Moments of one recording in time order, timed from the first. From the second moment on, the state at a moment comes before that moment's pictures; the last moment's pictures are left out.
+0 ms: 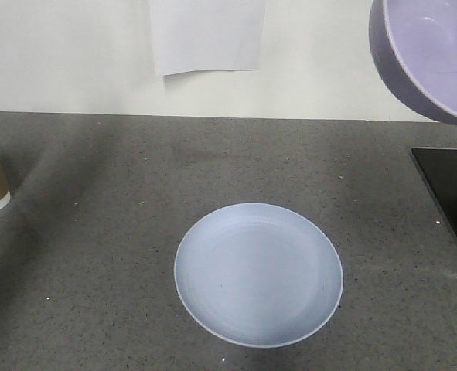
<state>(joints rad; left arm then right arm) 0.00 0.99 -1.24 -0.27 0.89 0.10 0.01 0.93 -1.32 0.34 0.85 -0.19</state>
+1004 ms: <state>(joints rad) 0.00 0.99 -1.24 -0.27 0.89 0.10 0.01 0.93 -1.32 0.34 0.85 -0.19</state>
